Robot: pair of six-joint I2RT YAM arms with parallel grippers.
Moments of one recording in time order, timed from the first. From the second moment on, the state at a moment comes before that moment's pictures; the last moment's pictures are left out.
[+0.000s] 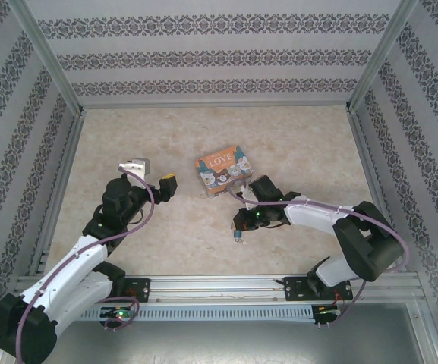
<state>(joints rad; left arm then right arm) -0.36 0.81 0.45 0.10 0.00 -0.23 0.61 1.48 0.65 -0.28 -0.51 0.43</state>
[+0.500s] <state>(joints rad) -0.36 0.81 0.45 0.10 0.00 -0.23 0.61 1.50 0.65 -0.26 -0.51 0.41</state>
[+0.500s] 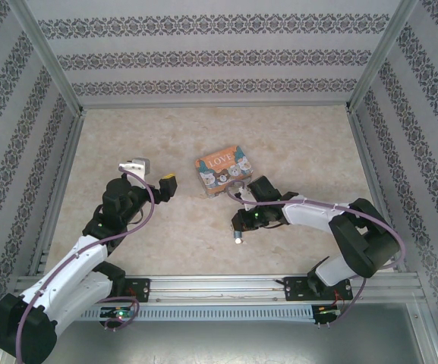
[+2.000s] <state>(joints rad) -0.35 0.81 0.47 0.04 -0.06 -0.23 0.55 1.15 0.54 -0.28 -0.35 0.37</state>
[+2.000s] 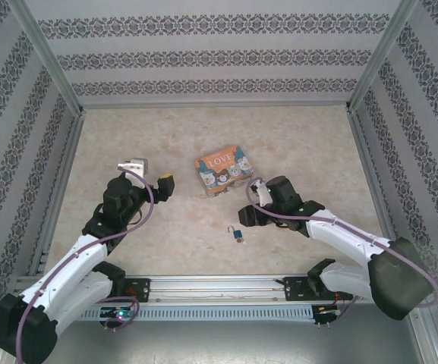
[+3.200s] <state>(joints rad) -0.25 0.81 0.52 -0.07 -0.22 -0.24 0.23 0.87 0.44 -0.09 -0.18 0.26</state>
